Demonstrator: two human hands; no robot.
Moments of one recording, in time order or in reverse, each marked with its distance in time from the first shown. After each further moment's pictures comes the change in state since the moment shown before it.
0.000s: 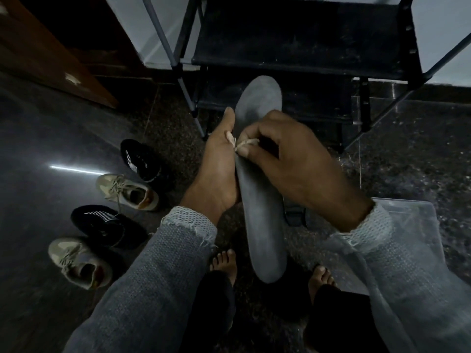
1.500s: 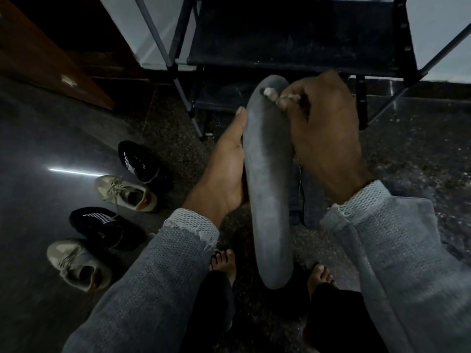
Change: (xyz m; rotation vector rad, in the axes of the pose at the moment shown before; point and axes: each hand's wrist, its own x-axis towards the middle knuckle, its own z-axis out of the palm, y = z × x) left_hand 0.005 -0.015 0.003 0.145 -0.025 0.093; right_hand 0.019 0.028 -0.023 -0.273 0.433 0.116
